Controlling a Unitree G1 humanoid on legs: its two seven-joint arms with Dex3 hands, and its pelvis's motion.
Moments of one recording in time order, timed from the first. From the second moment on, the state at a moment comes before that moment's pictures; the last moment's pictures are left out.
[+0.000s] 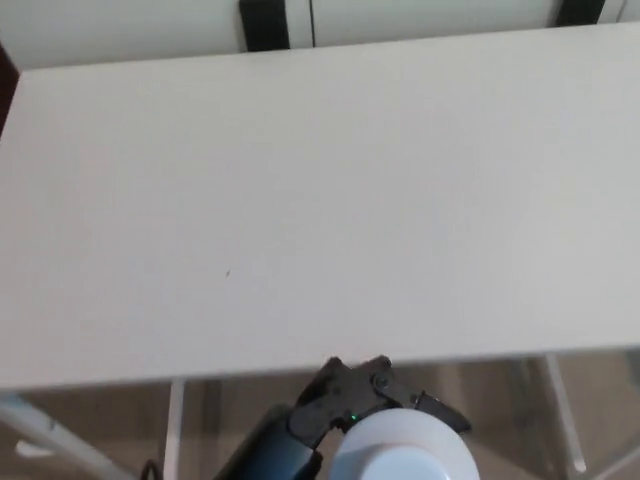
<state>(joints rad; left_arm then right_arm) 0.49 0.32 -0.50 -0.70 0.14 -0.05 -0.16 -0.07 -0.50 0.13 1.27 -0.26 -0.27 0.05</state>
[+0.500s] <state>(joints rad) 0.14 0.22 -0.30 -0.78 0.07 0.13 -0.16 -0.06 -0.50 0.14 1.27 -0.27 -0.26 0.05</state>
